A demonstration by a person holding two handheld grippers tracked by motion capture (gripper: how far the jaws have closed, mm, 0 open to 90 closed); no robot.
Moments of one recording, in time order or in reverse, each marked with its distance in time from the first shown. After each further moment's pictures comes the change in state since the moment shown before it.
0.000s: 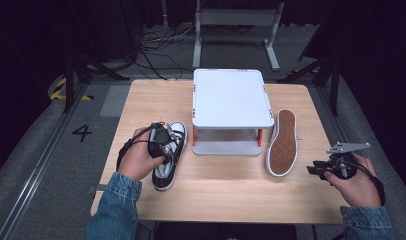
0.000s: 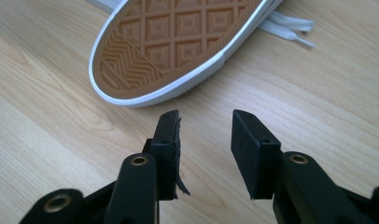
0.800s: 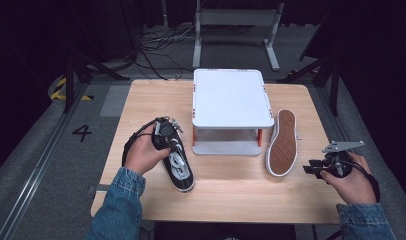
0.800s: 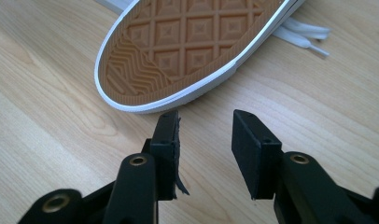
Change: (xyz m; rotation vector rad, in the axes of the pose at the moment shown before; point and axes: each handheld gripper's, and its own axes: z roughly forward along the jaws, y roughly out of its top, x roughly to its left) left arm 0.006 0.015 -0.008 -0.045 -0.157 -0.094; right arm 0.002 0.006 0.008 0.004 0.024 -0.033
